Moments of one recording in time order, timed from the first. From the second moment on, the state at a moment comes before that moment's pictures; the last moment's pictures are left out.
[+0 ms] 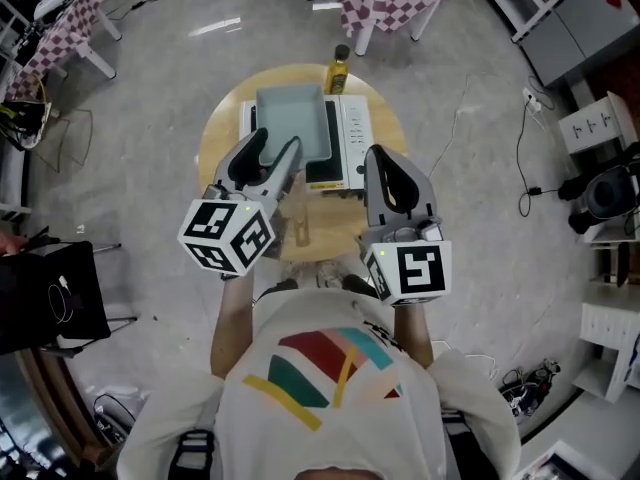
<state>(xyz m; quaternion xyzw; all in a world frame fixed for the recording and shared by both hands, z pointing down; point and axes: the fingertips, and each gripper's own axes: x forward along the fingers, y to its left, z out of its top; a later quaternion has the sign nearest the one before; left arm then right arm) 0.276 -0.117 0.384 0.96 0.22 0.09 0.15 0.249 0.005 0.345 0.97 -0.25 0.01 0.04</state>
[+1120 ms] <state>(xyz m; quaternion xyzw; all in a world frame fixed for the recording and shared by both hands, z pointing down) 0.242 -0.092 0.594 0.66 0.27 0.35 0.61 0.247 -0.008 0.372 0.96 -0.27 0.05 0.06</state>
